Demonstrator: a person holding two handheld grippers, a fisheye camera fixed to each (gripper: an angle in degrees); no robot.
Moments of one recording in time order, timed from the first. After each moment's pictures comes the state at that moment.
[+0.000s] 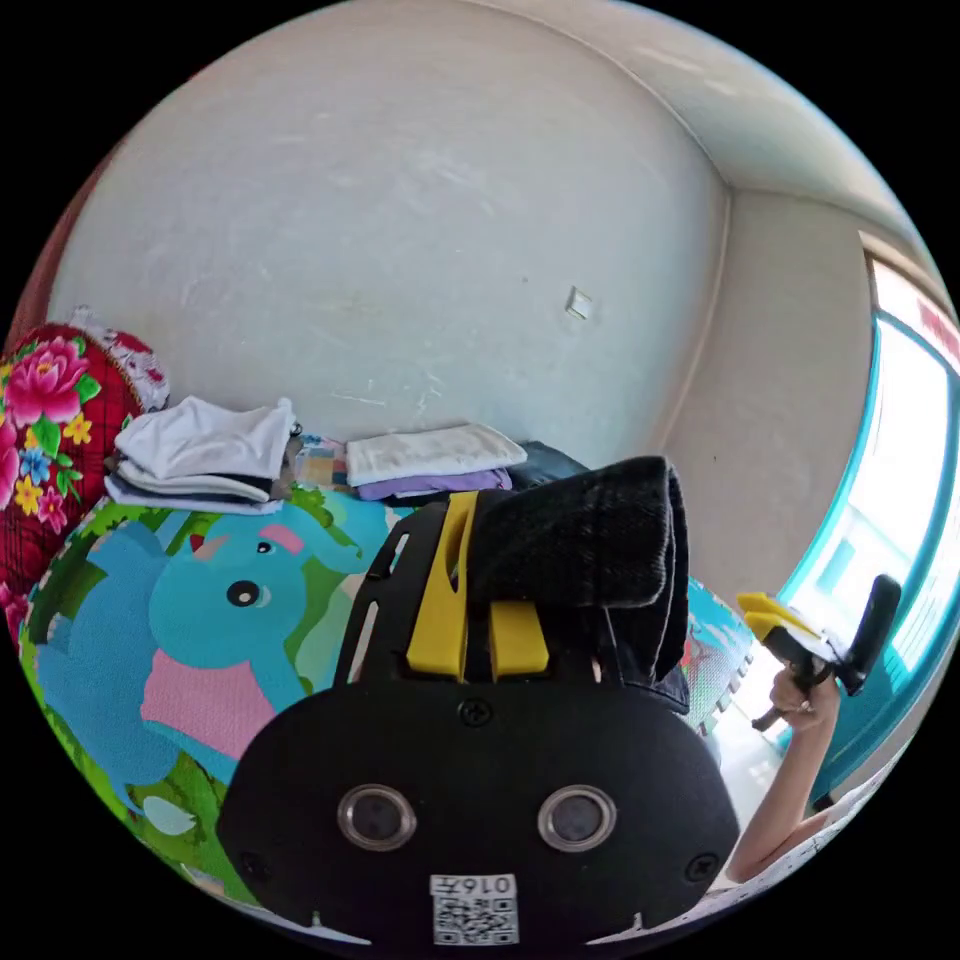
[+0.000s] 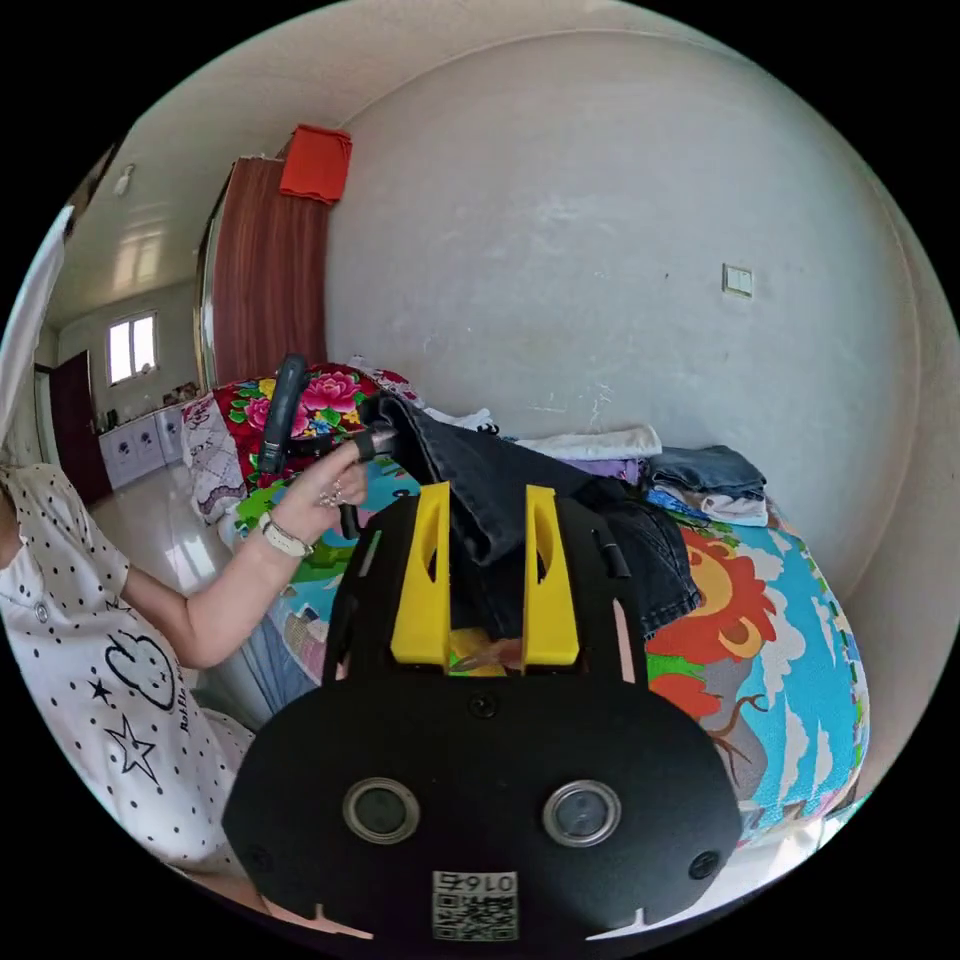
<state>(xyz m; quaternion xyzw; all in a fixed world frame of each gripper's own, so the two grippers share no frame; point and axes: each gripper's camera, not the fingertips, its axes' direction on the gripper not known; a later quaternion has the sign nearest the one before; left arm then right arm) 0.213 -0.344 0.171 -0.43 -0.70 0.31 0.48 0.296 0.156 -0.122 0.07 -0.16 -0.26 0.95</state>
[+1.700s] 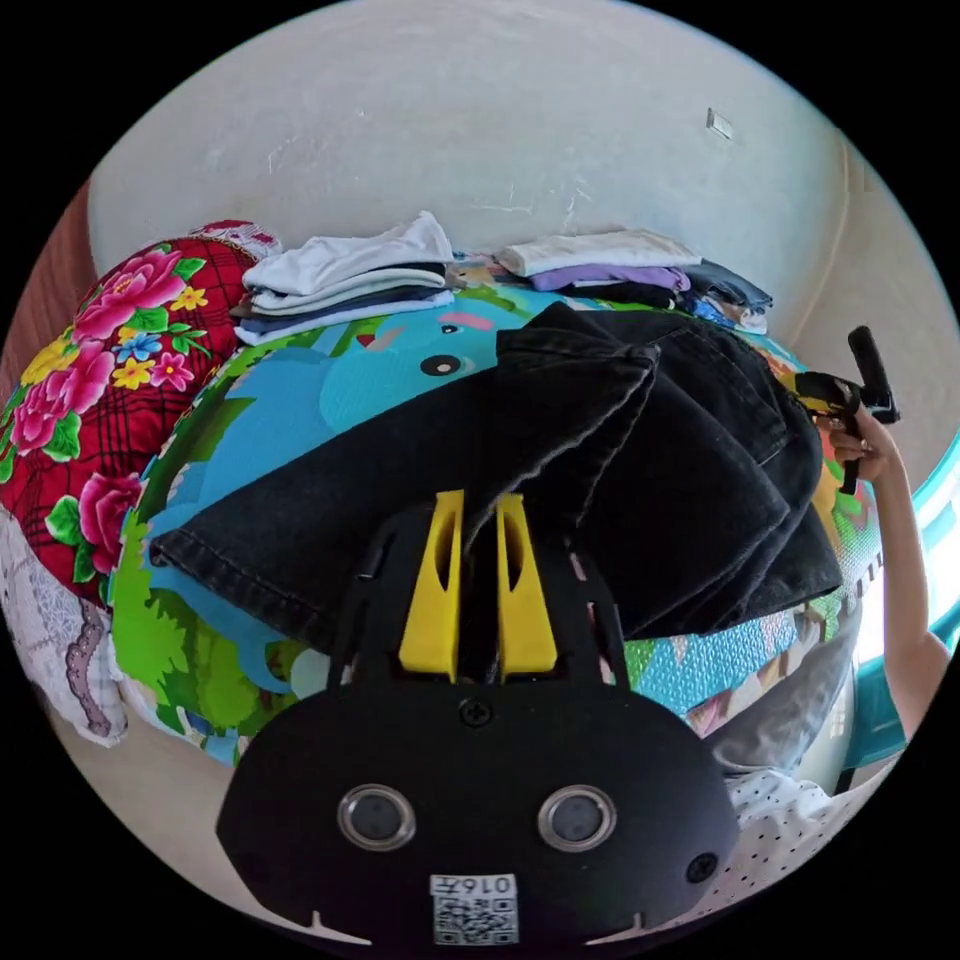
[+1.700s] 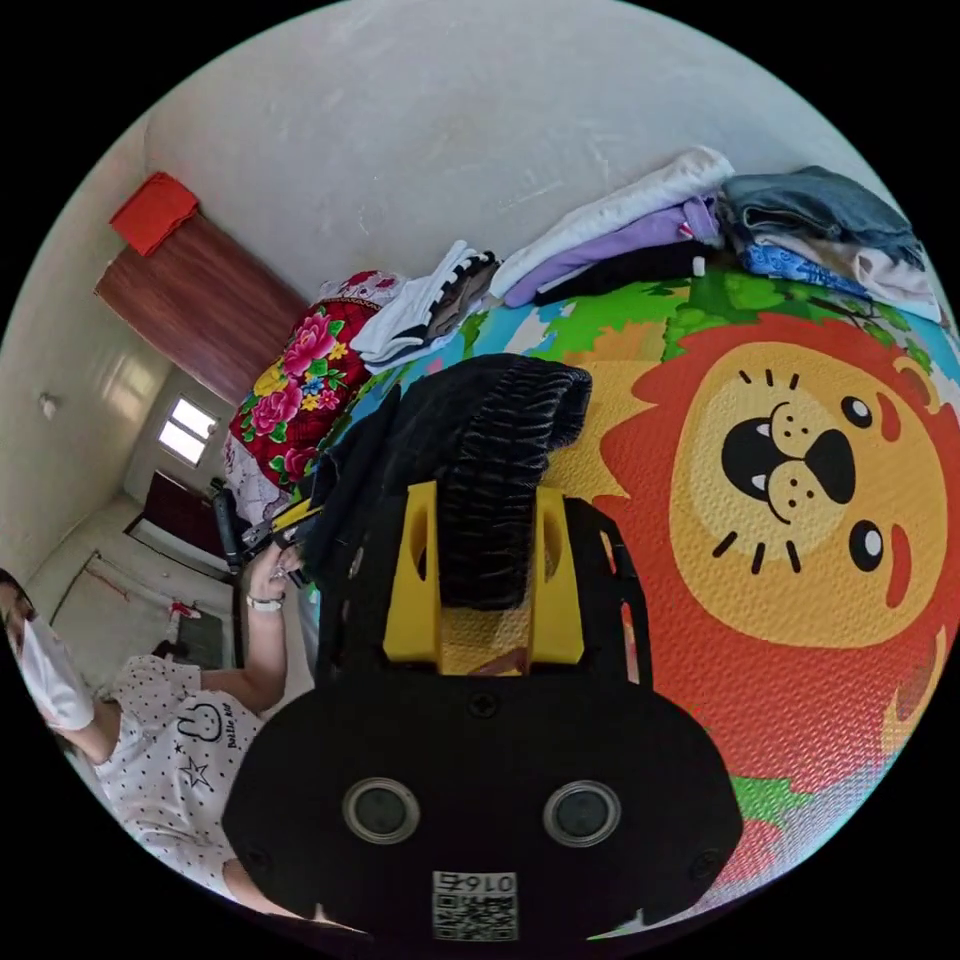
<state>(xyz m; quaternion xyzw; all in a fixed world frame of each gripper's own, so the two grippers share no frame) 0.292 -0.451 -0.283 -0.52 -0.80 0.24 0.19 0.277 -0.066 0.159 -0.16 -0.37 -0.17 0.90</state>
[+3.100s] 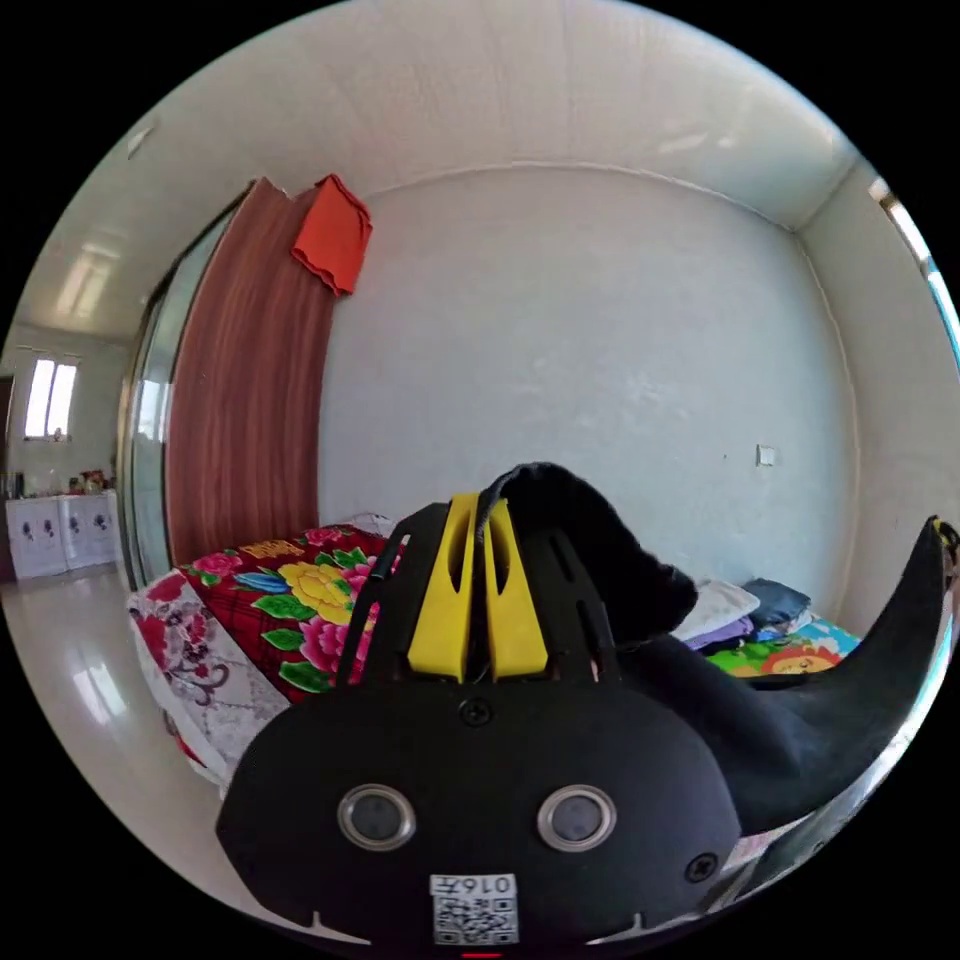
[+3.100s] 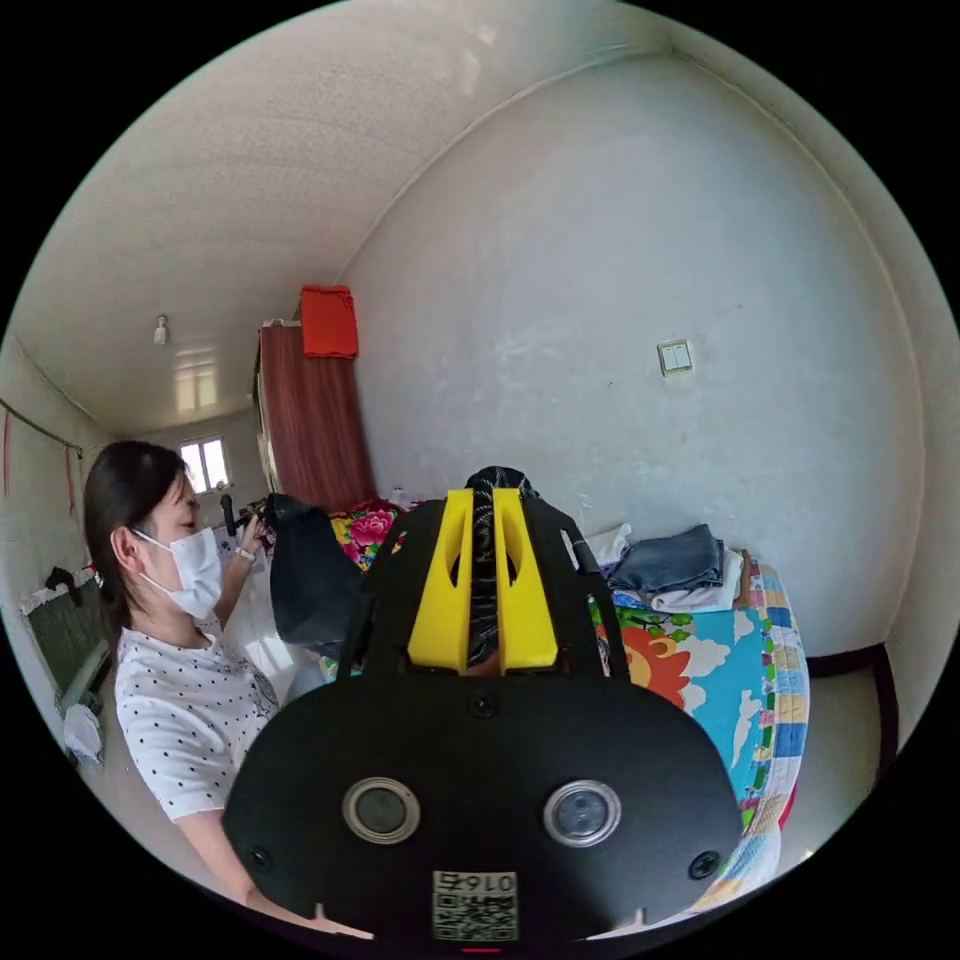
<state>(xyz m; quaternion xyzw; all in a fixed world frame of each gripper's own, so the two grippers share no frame) 0.615 -0.593 -0.068 -0.30 -0.68 0.63 0.23 0.601 -0.113 -0.257 0.29 -0.39 -0.20 0.85</state>
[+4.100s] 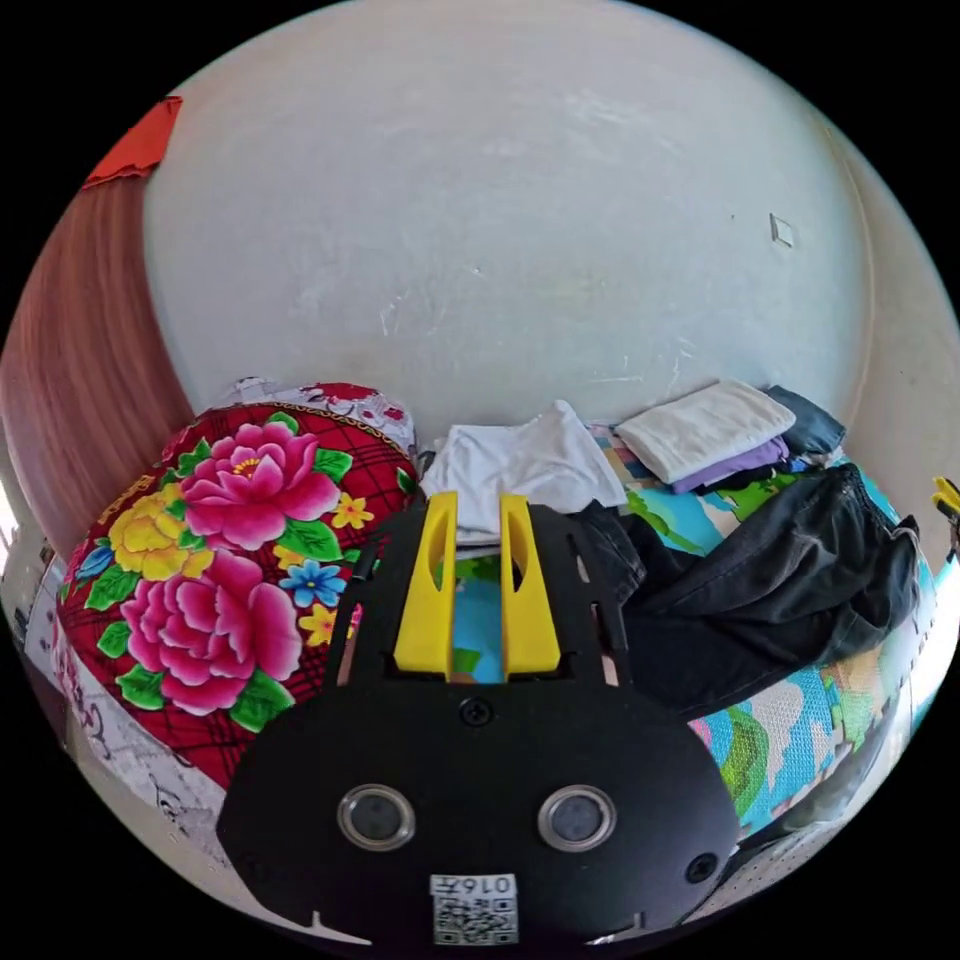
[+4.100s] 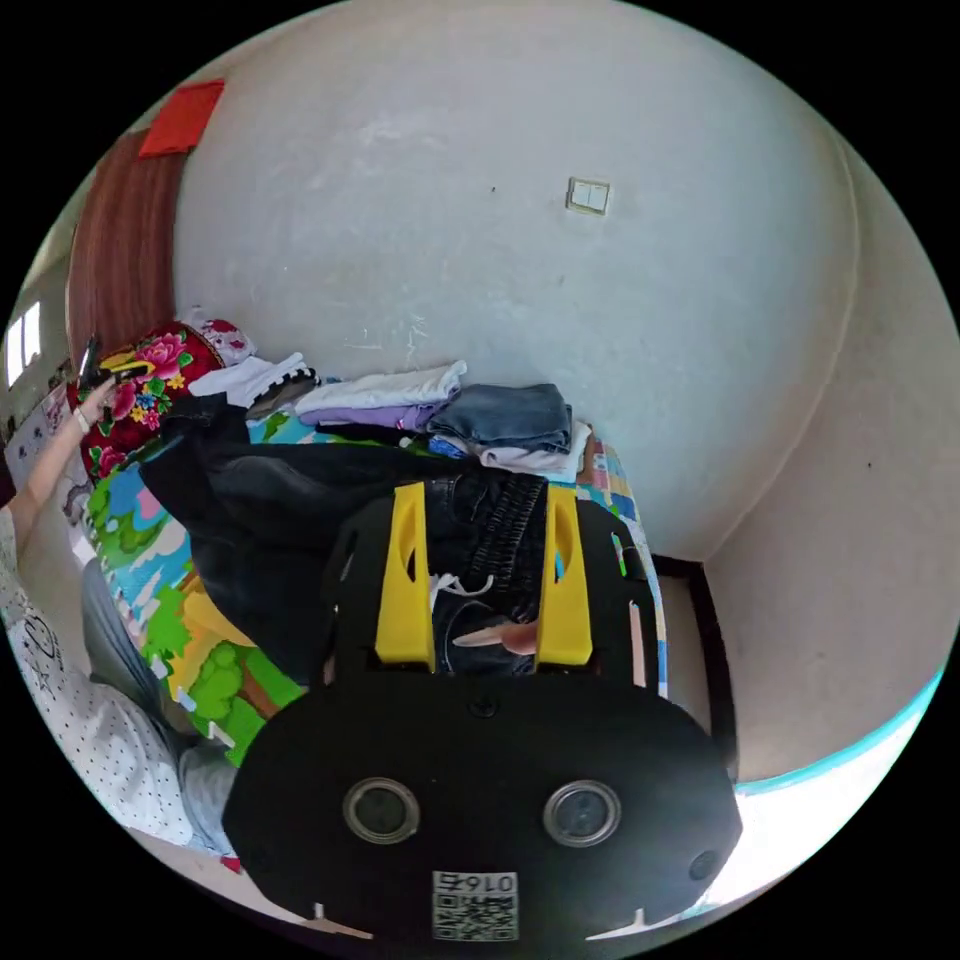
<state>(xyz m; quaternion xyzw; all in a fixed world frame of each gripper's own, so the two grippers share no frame) 0.171 -0.694 -0.096 -0.48 -0.77 0.39 0.15 0.447 -0.114 -0.016 0.12 0.02 -0.28 0.95</state>
